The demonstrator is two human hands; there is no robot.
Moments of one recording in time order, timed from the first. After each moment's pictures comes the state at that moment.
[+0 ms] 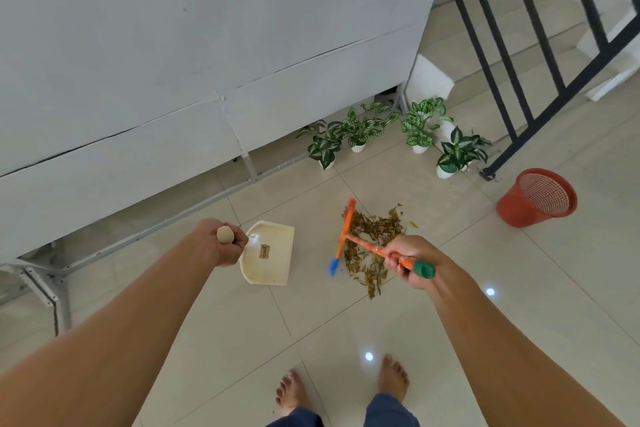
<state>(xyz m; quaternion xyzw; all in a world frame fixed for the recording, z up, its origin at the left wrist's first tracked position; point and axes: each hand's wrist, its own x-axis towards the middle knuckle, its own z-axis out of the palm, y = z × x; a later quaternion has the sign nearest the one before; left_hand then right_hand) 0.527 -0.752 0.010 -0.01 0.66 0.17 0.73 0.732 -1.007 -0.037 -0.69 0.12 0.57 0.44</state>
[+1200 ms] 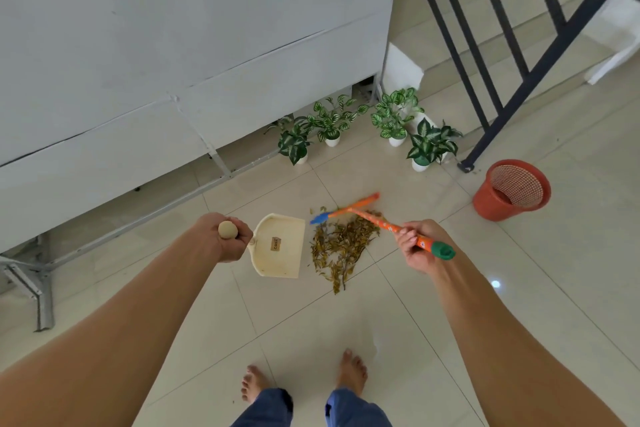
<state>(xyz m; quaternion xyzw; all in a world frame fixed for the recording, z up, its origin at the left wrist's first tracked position) 0.673 -0.896 0.012 0.01 0.65 0.17 0.74 0.905 -1.158 -0.079 -0.38 0.30 0.57 0.66</state>
